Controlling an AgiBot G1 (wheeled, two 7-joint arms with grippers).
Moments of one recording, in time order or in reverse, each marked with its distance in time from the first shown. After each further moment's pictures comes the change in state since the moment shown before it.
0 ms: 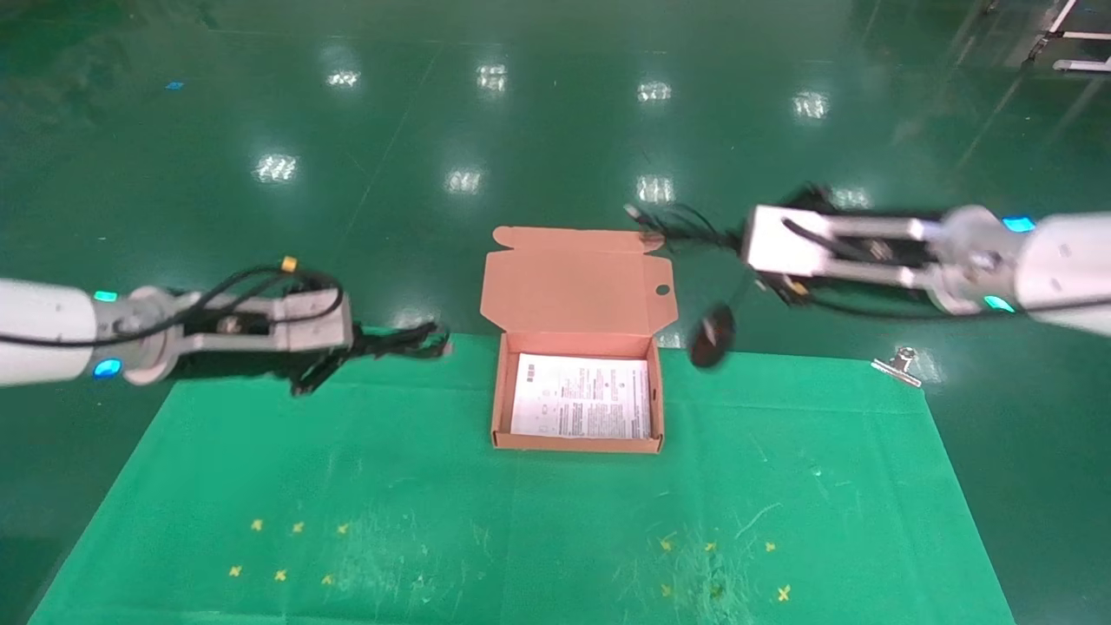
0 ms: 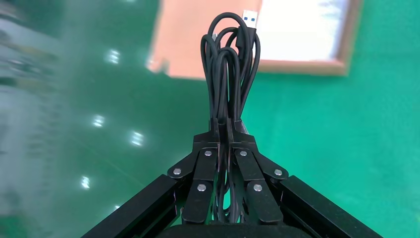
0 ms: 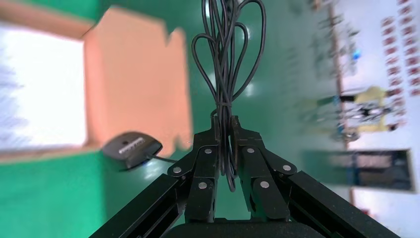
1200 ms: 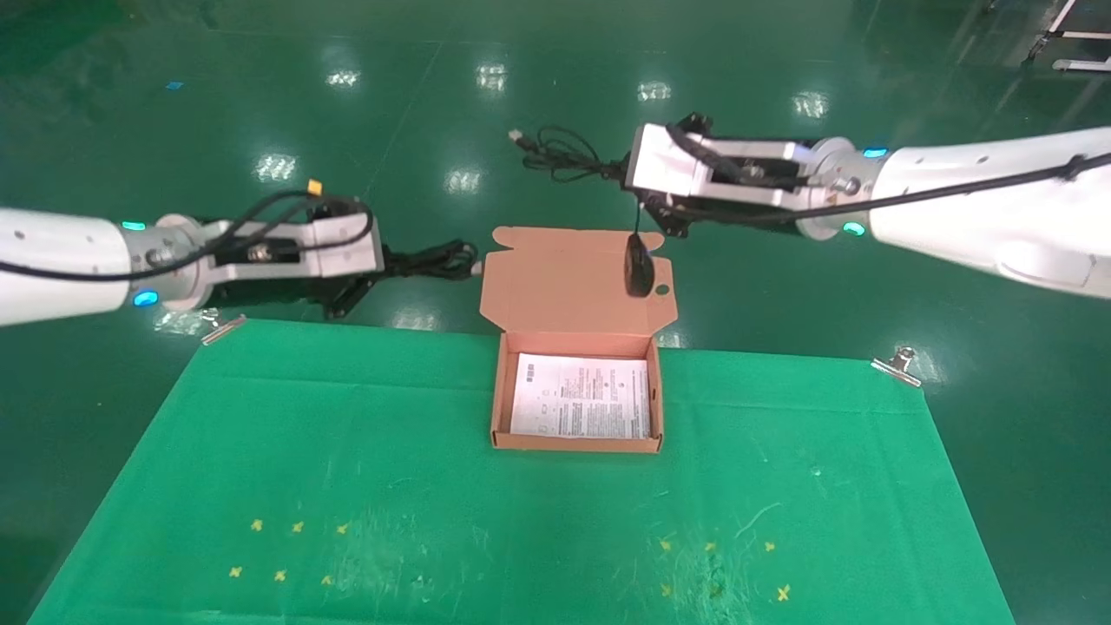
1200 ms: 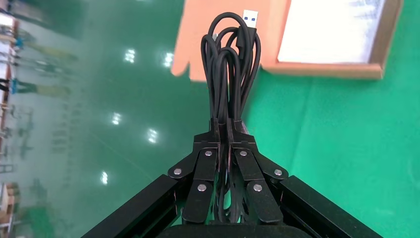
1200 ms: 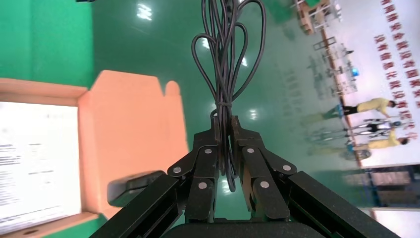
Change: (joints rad) left arm -0.036 0.042 -0.002 -0.003 0.037 -0.070 0.011; right arm 0.084 -0.224 0.054 -0.310 0.169 0.040 -0.254
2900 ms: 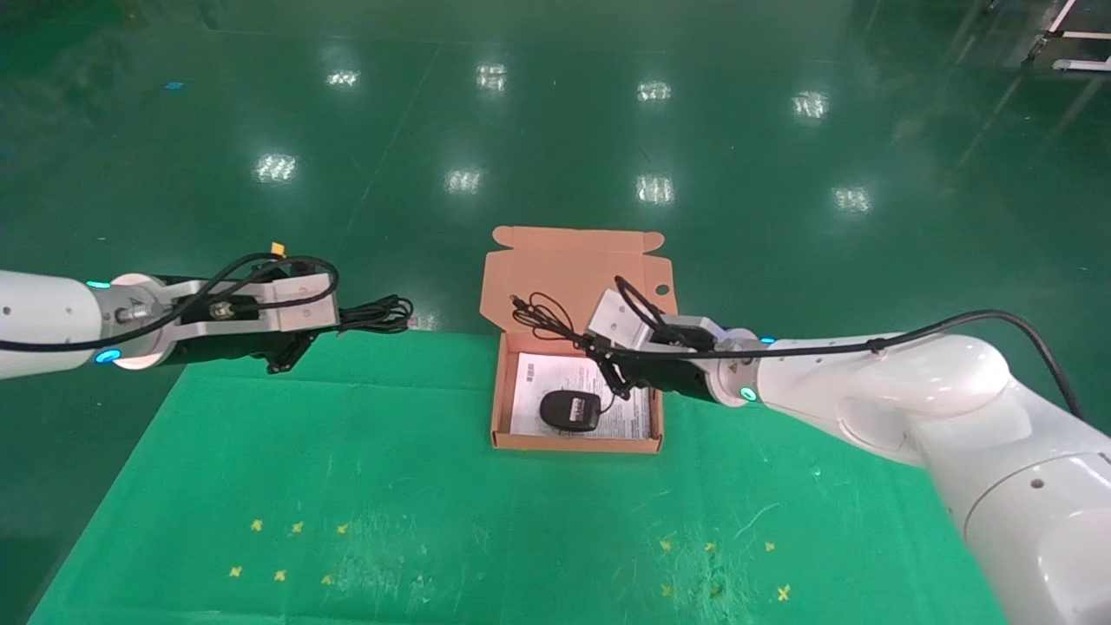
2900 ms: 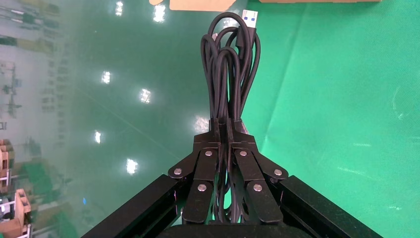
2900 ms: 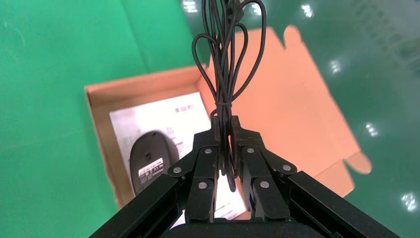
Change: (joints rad) left arm 0.078 -0.082 0.047 -0.164 0.201 0.021 -0.263; right arm -0.133 -0.194 -0.055 -0.453 0.221 0.078 -0.077
